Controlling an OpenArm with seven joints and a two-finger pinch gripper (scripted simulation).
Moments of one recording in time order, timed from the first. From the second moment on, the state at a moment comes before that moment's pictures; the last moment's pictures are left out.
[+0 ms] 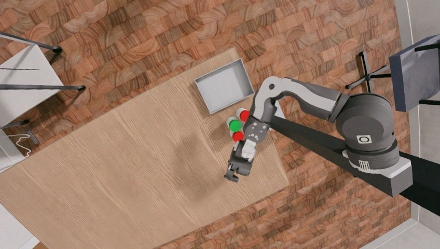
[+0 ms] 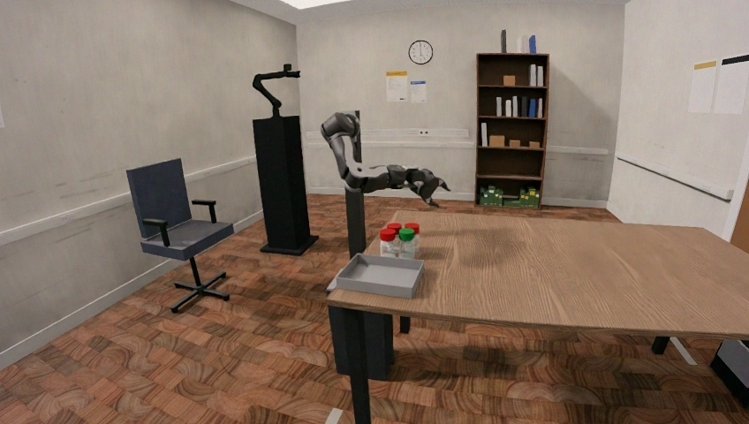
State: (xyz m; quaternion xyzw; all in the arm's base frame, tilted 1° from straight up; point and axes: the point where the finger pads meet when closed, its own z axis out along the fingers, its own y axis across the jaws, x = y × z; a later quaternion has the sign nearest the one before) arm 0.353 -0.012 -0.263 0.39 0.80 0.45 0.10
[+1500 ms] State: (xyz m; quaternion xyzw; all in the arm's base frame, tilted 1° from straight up) arm 0.255 -0.104 -0.205 0.29 0.93 0.25 -0.02
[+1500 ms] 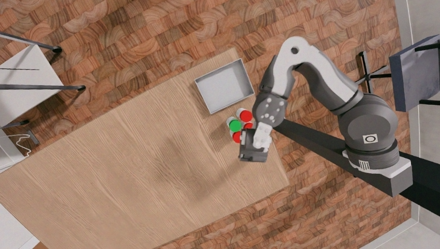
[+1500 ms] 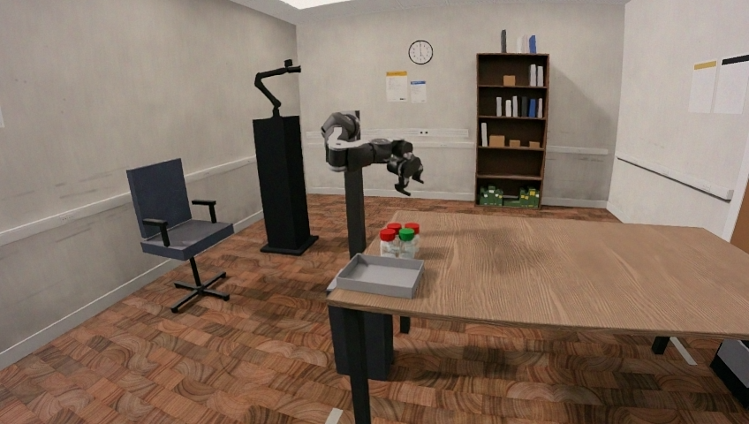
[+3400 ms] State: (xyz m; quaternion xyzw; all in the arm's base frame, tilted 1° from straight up) arm 0.229 -0.120 -0.197 0.26 0.95 0.20 -0.04
